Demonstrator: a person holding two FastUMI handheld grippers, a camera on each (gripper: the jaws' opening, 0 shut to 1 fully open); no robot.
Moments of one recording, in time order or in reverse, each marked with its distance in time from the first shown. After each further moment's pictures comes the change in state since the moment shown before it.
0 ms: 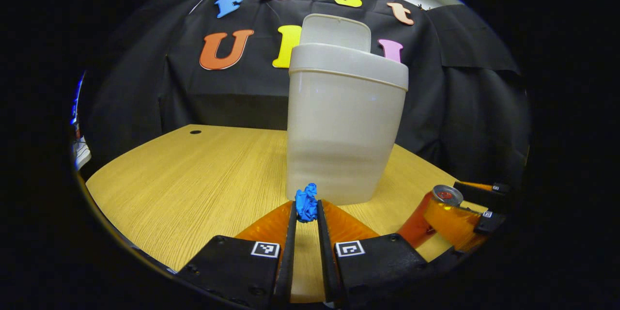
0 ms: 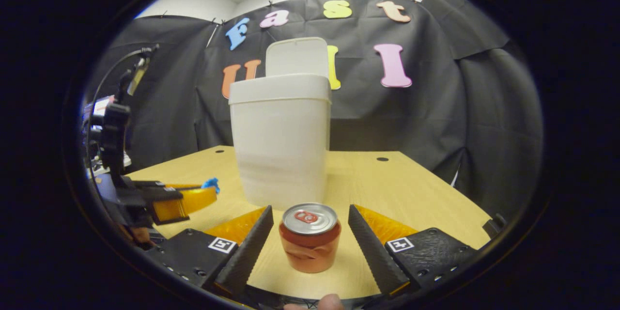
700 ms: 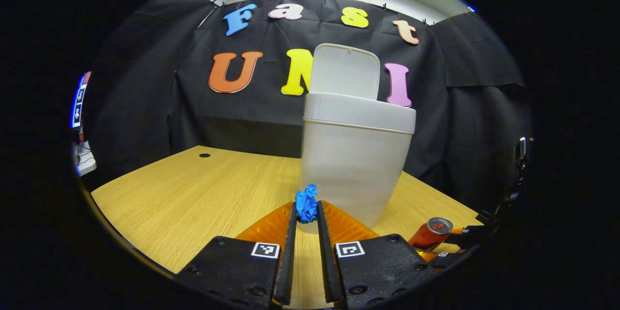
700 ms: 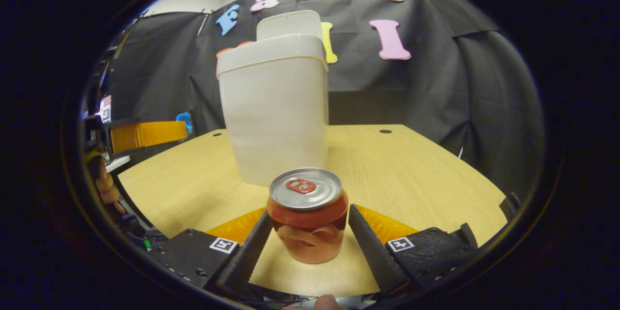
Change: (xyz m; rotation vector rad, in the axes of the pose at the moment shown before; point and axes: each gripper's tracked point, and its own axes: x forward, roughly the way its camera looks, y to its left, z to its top) left arm -0.007 0.022 0.059 -0.011 -0.127 0.039; right arm 0.018 -0.002 -0.044 0.062 0.133 0.003
